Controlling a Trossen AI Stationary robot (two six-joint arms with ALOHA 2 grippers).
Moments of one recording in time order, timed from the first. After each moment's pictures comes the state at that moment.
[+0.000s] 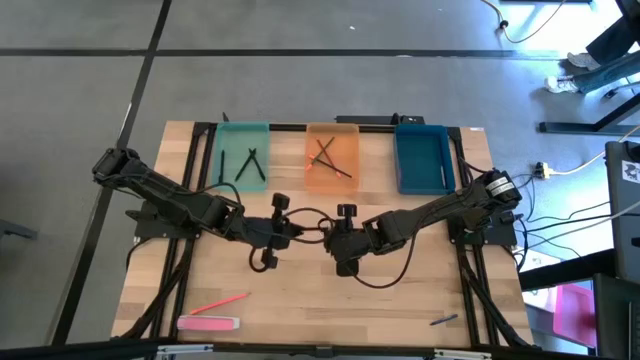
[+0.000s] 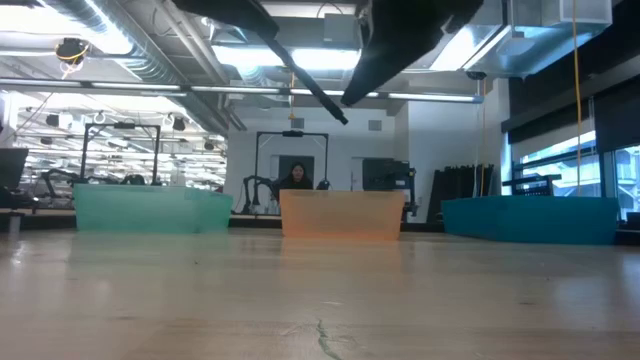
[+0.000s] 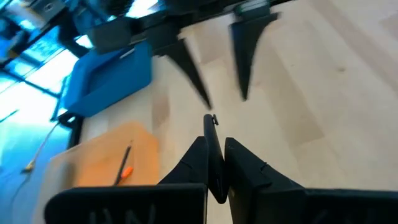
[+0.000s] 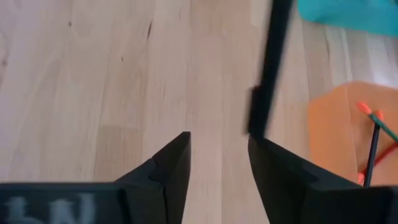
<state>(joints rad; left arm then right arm) -0.38 1.34 1.00 -0.32 -0.47 0.23 0.34 1.80 1.42 -0.63 0.40 0.13</state>
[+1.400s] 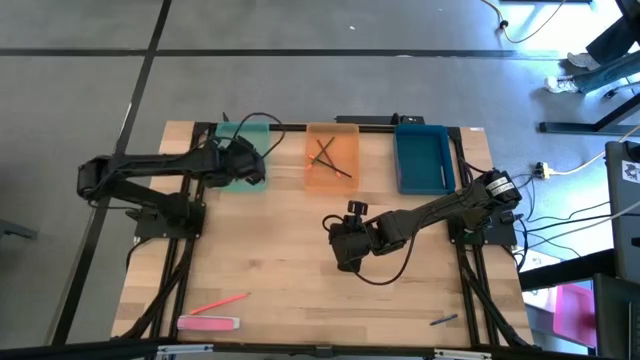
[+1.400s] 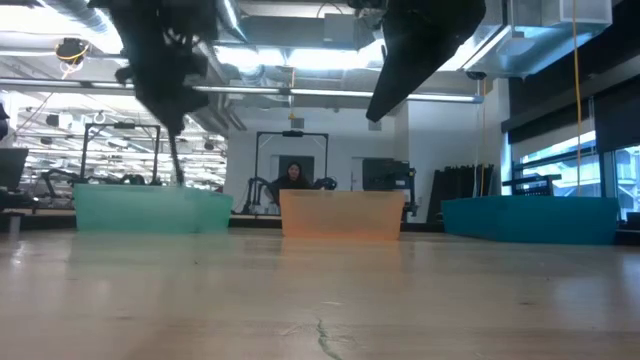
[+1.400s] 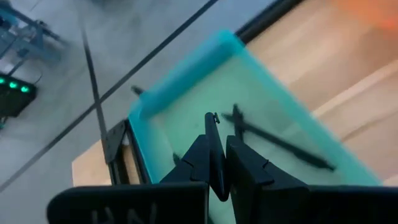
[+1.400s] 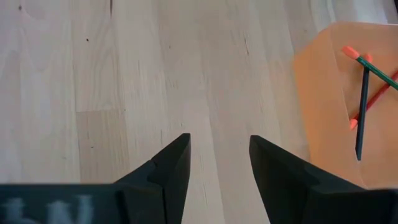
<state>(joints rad) 0.25 1.17 0.88 -0.96 -0.81 -0.57 0.34 1.80 1.42 -0.77 0.45 0.34</state>
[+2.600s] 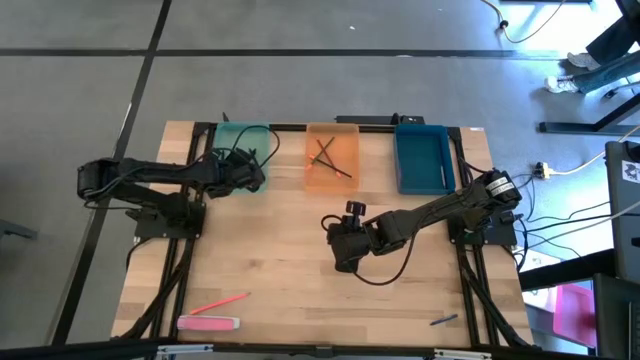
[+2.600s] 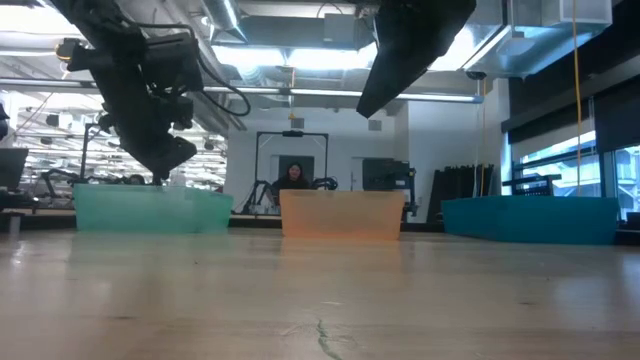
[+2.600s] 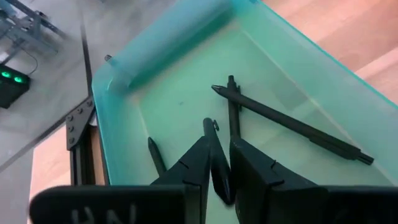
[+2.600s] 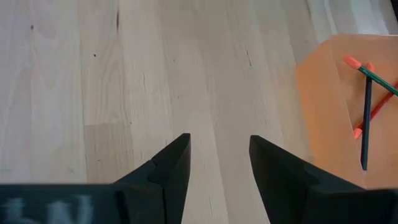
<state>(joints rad) 0.29 1.17 0.56 -0.59 -0.82 -0.57 0.34 1.80 1.42 -0.72 0.45 0.34</state>
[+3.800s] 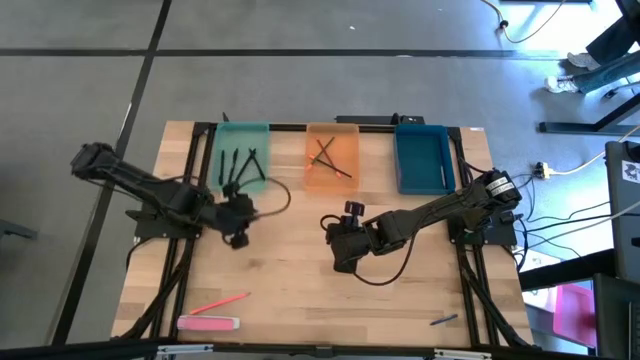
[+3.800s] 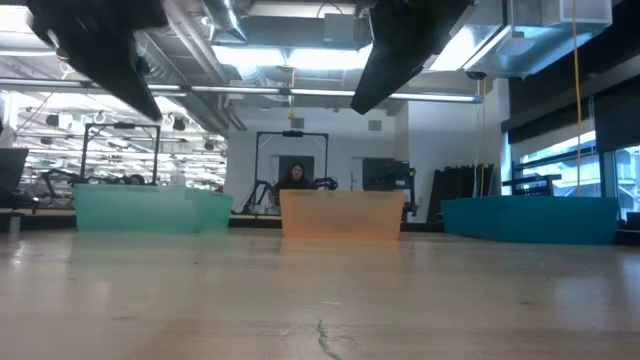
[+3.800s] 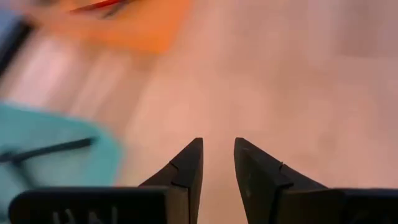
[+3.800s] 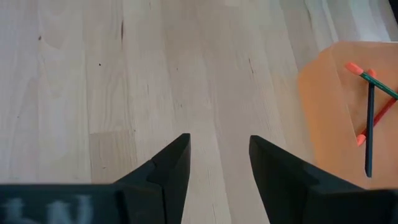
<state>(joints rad) -0.34 0.95 0.69 -0.72 -0.48 -0.49 0.34 1.80 1.42 -0.70 0.45 0.34</state>
